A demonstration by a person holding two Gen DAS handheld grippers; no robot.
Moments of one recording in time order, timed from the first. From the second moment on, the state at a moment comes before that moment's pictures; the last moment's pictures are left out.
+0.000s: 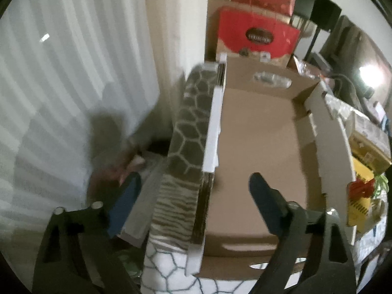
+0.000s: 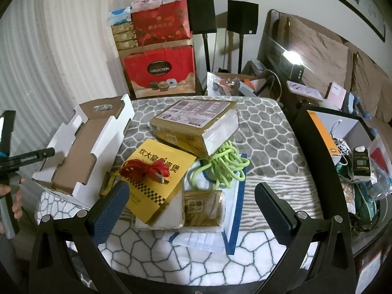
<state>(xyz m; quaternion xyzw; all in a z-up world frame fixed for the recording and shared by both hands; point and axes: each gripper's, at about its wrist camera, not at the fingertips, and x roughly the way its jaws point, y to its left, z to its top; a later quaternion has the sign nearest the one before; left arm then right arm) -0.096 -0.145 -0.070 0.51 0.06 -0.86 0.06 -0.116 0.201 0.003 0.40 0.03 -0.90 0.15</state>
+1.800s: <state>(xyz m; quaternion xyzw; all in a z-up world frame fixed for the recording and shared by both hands) -0.050 -0.138 -0.097 0.54 0.06 -0.84 -0.02 -0.175 0.127 -0.063 0.43 0.11 -0.86 0.26</state>
